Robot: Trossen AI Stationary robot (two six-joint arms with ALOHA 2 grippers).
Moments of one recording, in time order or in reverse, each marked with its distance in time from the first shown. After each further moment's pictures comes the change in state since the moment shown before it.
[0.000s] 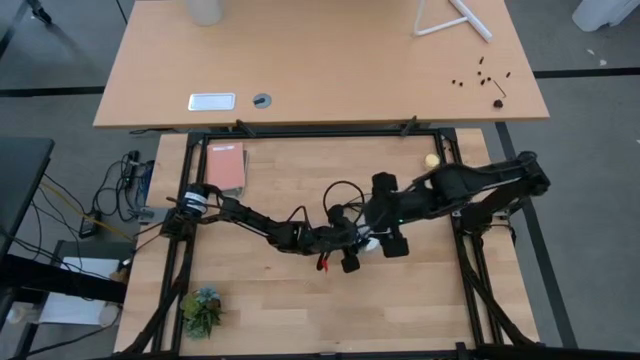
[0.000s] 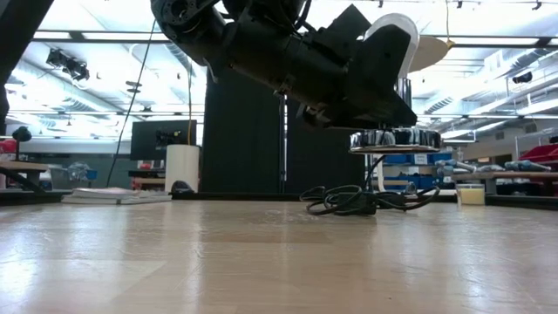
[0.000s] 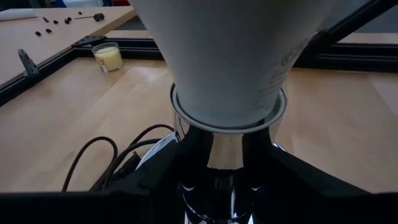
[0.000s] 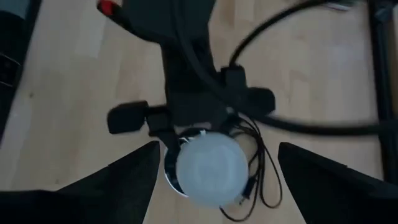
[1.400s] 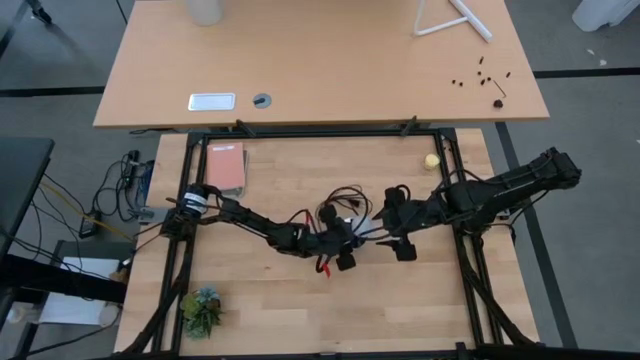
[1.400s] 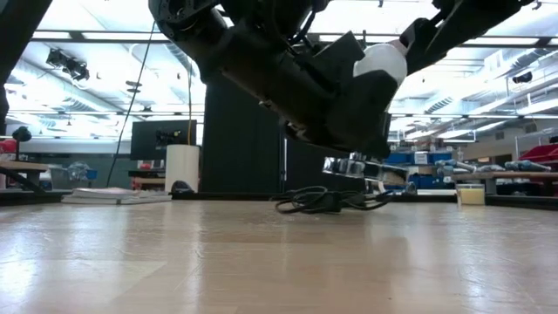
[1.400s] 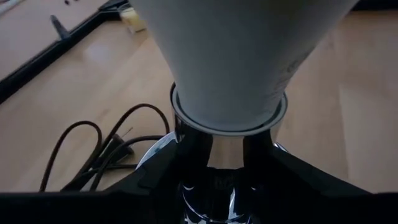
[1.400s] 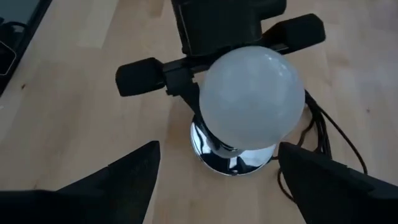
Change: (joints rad) left arm -0.006 -0.001 0.000 -0.183 -0.119 -0.030; right arm -0.016 -0.376 -0.797 0.640 -0.062 0.007
